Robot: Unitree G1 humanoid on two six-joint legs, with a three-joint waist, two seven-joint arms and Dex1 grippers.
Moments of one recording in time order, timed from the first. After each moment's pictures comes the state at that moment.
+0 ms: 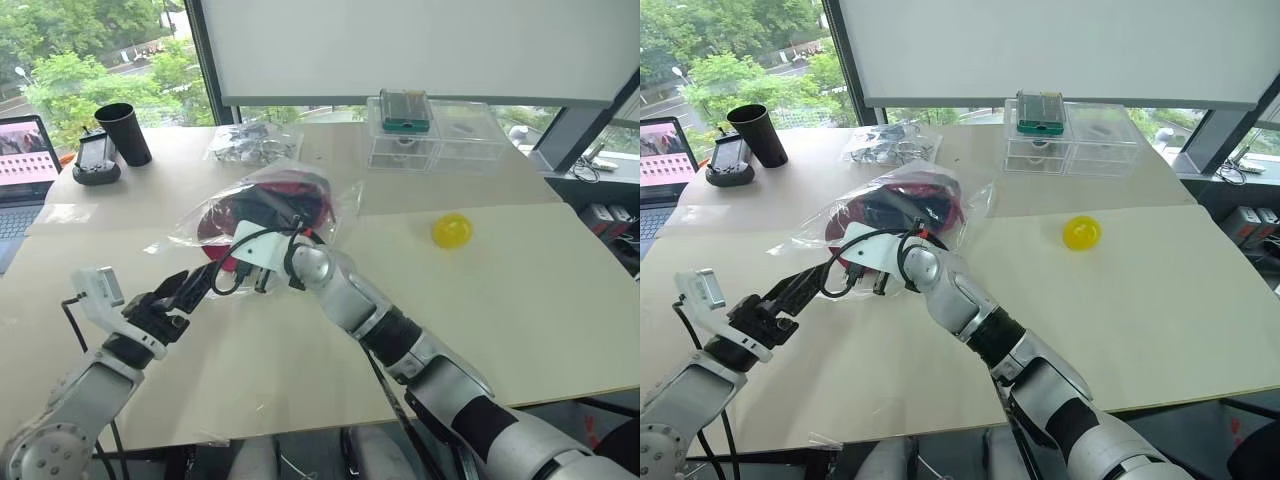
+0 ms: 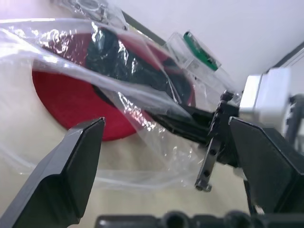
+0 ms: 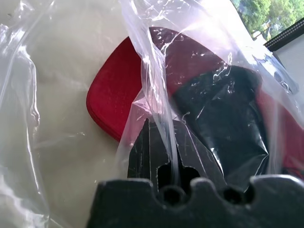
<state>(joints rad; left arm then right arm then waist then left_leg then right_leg) 0.12 0.48 0.49 -0.59 -1.38 0.68 -0.01 -0.94 0.03 0.59 0.31 -0.35 0.48 0.44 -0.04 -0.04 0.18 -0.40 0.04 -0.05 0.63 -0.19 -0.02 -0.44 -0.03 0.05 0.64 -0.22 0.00</state>
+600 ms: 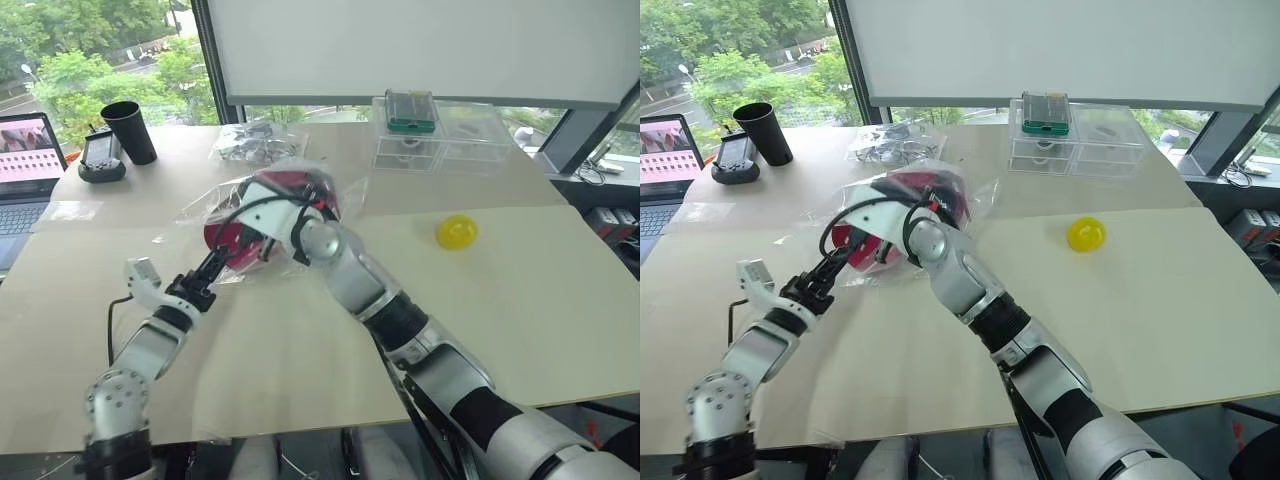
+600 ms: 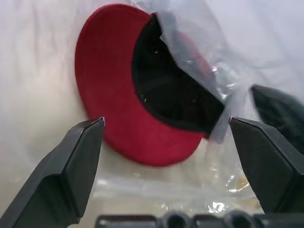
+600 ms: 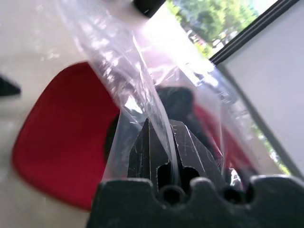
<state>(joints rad) -0.18 0.25 0.37 -0.17 -1.28 0.61 0.06 -1.01 0.03 0.46 0.26 -0.36 0.48 0.36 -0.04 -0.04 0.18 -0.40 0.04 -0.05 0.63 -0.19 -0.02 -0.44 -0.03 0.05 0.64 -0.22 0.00</state>
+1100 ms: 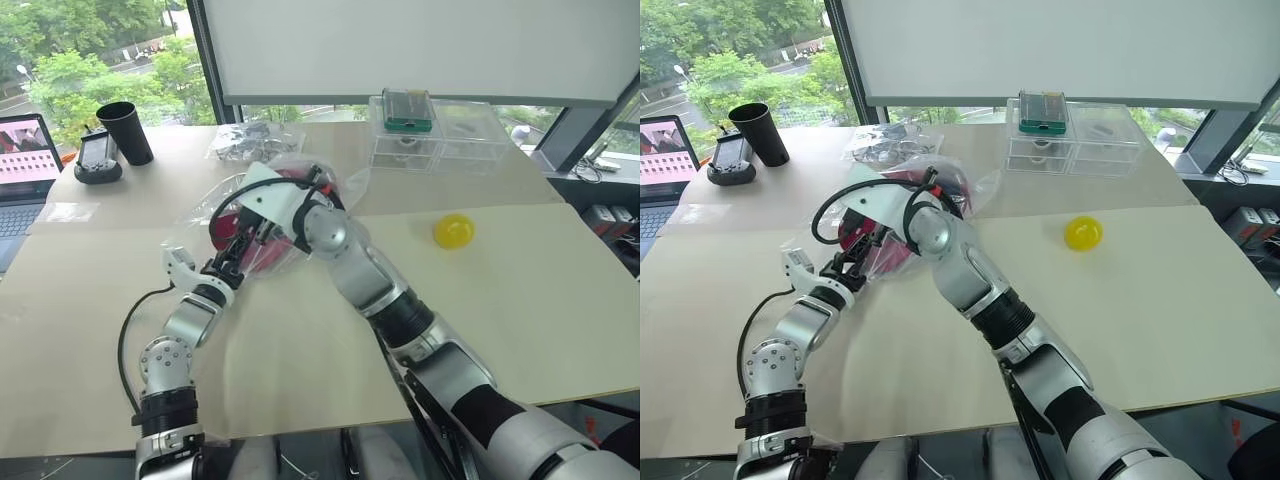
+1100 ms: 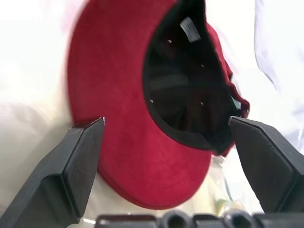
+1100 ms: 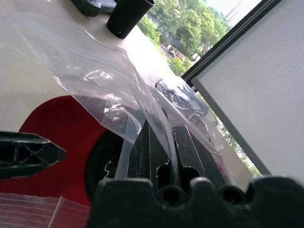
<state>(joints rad) -0.34 0.13 0.42 -0.03 -1.25 0.62 0.23 -1.01 0.02 0.45 0.23 -0.37 0.46 0.33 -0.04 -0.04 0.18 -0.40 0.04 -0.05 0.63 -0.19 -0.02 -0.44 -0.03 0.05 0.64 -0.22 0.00</state>
